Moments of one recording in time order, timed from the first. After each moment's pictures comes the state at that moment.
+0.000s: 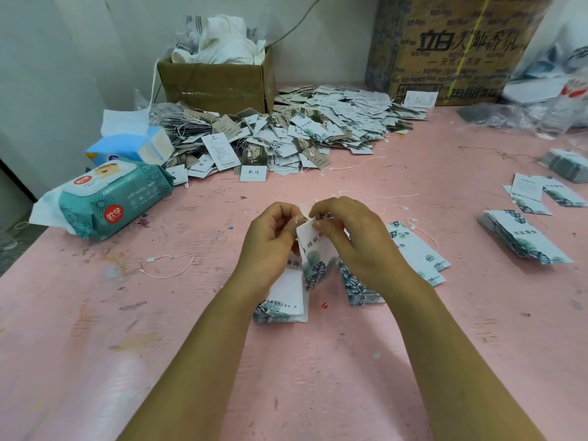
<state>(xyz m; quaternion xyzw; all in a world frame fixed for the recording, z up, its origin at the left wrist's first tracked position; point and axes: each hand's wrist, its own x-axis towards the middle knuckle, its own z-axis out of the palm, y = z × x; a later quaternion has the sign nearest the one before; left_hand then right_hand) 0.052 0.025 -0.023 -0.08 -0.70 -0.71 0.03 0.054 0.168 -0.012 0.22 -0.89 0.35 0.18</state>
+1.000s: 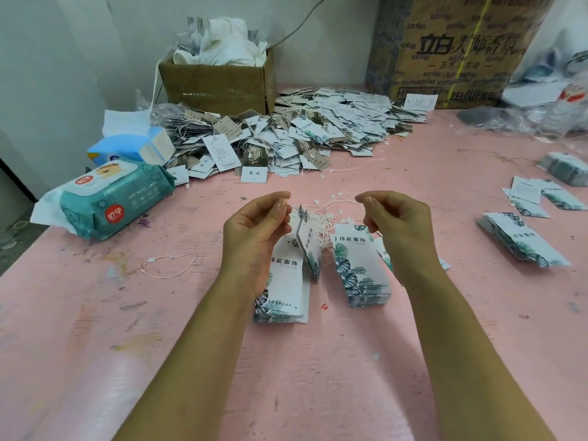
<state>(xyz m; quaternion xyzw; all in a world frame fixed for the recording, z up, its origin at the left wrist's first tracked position) 0.047 0.016 -0.019 -0.02 -0.51 -0.86 0.06 0.045 0.195 -0.013 0.01 -0.71 0.68 0.20</state>
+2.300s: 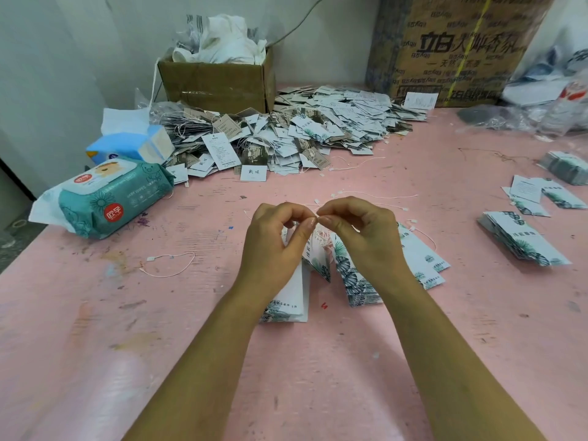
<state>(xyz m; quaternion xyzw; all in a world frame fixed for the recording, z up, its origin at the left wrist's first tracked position) 0.059 0.026 -0.020 -0.16 -0.83 -0.49 0.23 0.054 0.166 -0.016 0.17 -0.77 0.58 0.19</state>
